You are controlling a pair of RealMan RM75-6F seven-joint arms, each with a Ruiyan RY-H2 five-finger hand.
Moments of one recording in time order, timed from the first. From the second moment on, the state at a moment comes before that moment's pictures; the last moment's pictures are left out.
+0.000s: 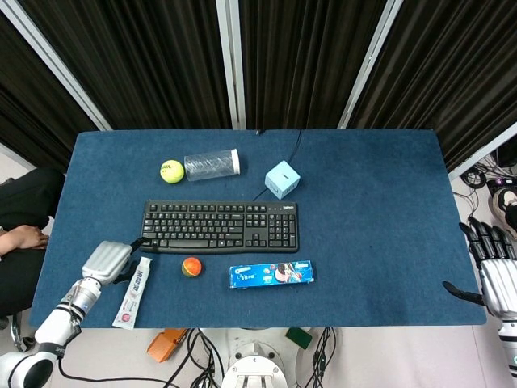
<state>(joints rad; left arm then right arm) -0.40 -1.21 -0.02 -1.66 1.28 0.92 0.23 0.05 -1.01 0.05 -1.66 -1.57 1.51 0.08</state>
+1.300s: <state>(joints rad) -0.34 -1.21 -0.02 -1.69 1.33 1.24 0.21 0.04 -1.02 0.04 -1.62 -1.55 1.52 0.12</state>
